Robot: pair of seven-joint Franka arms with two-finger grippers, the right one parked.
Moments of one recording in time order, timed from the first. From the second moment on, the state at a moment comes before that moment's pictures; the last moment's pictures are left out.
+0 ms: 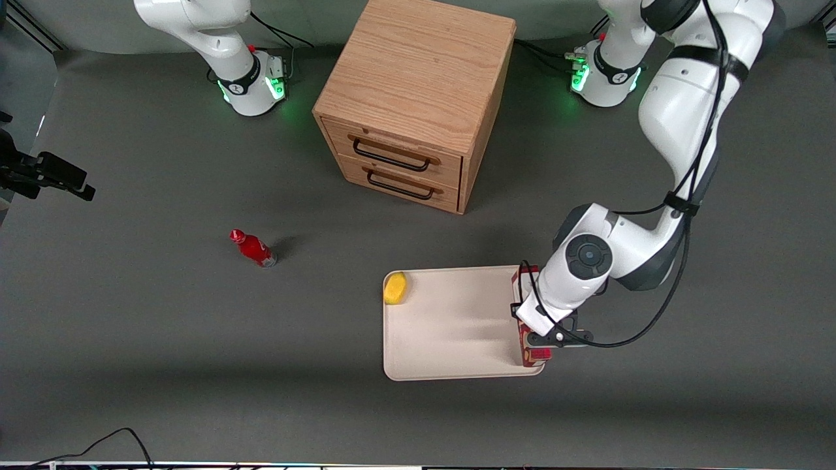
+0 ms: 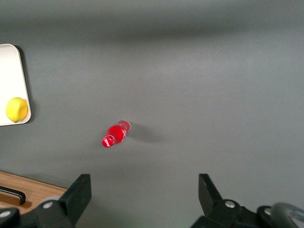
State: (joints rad) arm -0.04 0.80 -0.43 -1.49 0.43 2.35 -0.65
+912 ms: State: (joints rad) arm 0.01 0.26 -0.20 -1.46 0.06 1.60 -0.08
